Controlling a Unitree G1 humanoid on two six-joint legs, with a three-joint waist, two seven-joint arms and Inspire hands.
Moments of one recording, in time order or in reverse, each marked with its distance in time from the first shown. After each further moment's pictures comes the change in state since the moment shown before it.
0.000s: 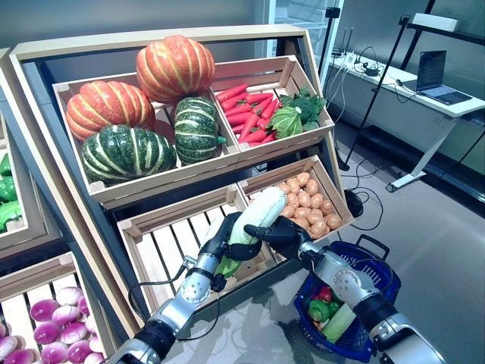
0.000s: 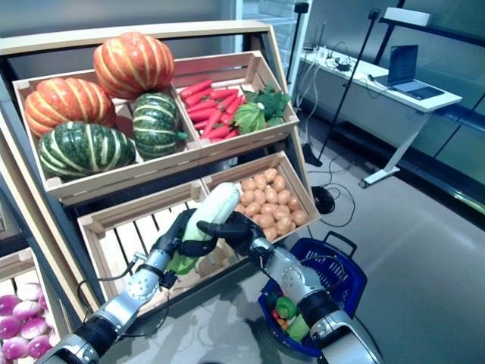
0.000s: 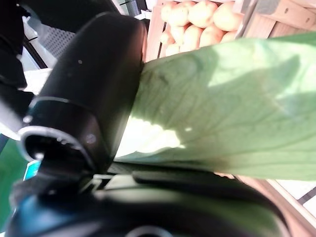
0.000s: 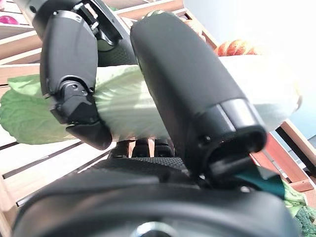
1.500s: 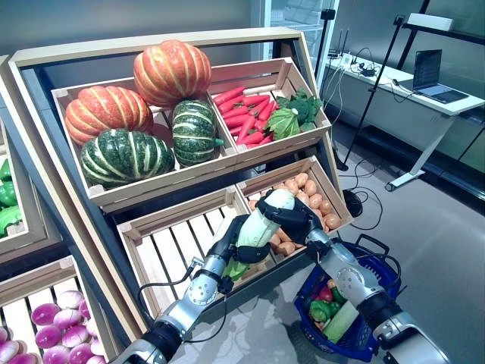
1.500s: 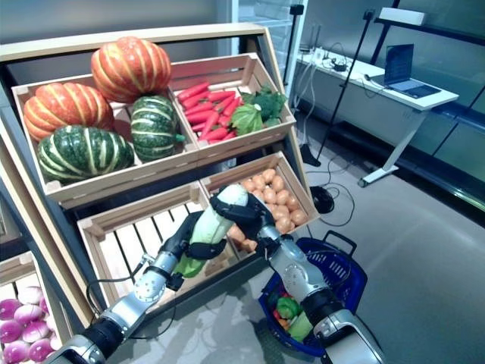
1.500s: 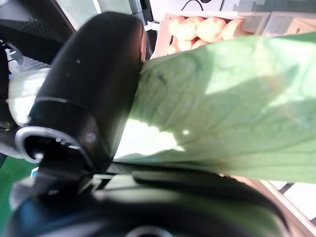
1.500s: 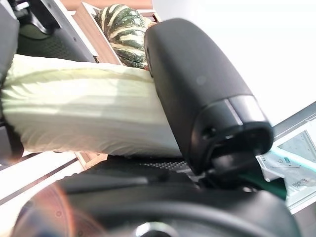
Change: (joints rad) left arm 0.000 -0.035 -0.027 -0.001 -0.005 -0.003 -0.005; right arm -0.003 -0.023 -0.007 -0.051 -0.022 -0.180 -0.035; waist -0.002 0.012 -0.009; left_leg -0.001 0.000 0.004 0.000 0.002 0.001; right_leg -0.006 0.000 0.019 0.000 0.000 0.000
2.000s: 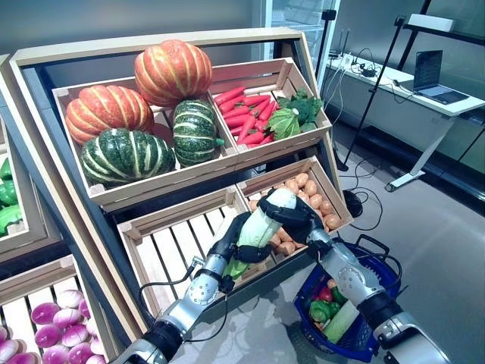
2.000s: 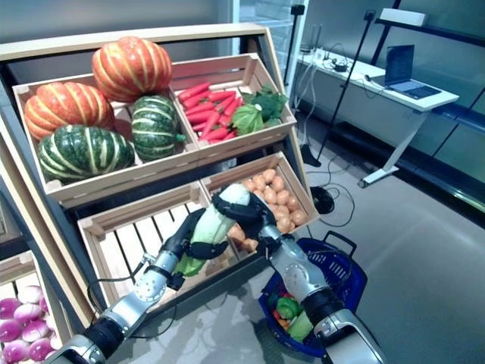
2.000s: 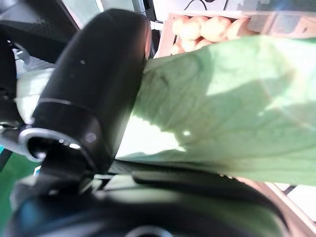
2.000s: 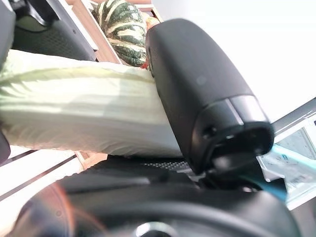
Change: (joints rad) left arm 0.000 -0.003 0.001 -0.015 0.018 0.000 0.002; right arm 0.000 -0.014 -0.010 -0.001 0.002 -0.001 -0.010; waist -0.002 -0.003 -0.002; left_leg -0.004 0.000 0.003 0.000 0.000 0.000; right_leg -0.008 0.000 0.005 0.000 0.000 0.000
